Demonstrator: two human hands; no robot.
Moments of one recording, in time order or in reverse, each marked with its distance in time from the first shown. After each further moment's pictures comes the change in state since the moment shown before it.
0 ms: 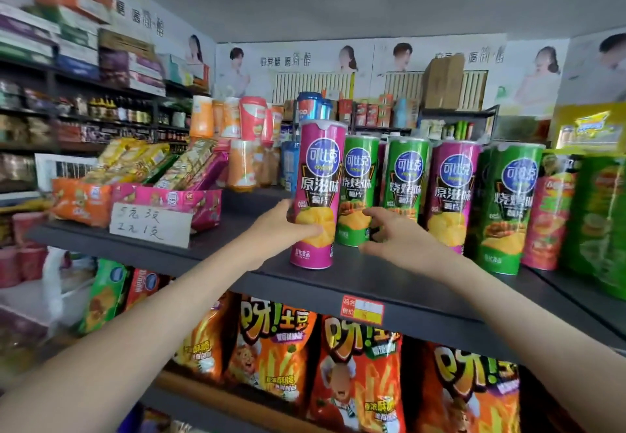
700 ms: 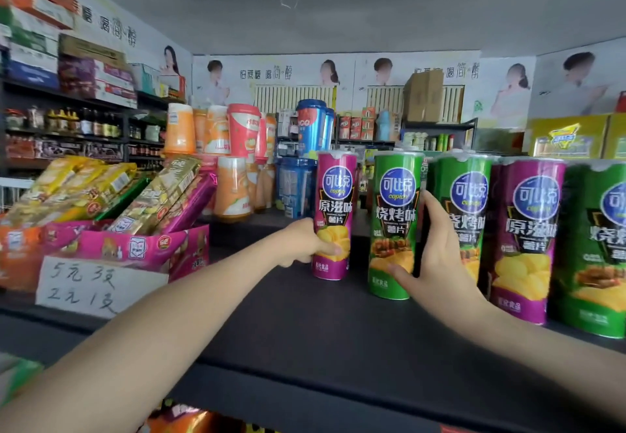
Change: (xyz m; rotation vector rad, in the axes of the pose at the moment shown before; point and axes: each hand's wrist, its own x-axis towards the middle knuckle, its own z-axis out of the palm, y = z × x) left_hand 0.188 -0.053 -0.013 0.007 -0.284 -0.065; right_hand 0.077 0.030 0.053 -0.069 0.559 -0.167
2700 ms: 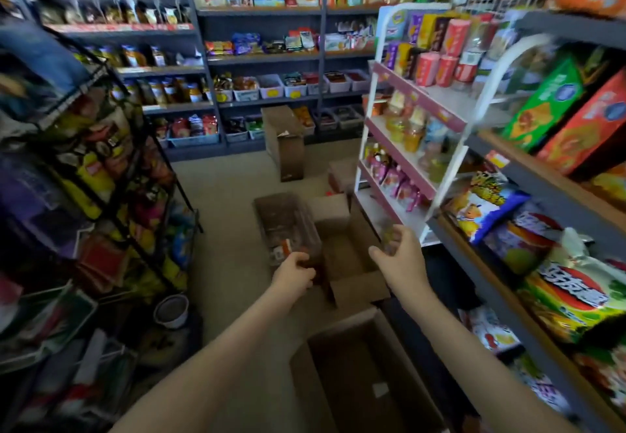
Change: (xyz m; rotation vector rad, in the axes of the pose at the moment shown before) left_hand -0.732 -0.322 0.053 -0.397 1.136 -0.993; right_hand -0.395 -0.477 0.153 0.838 -1.123 0.324
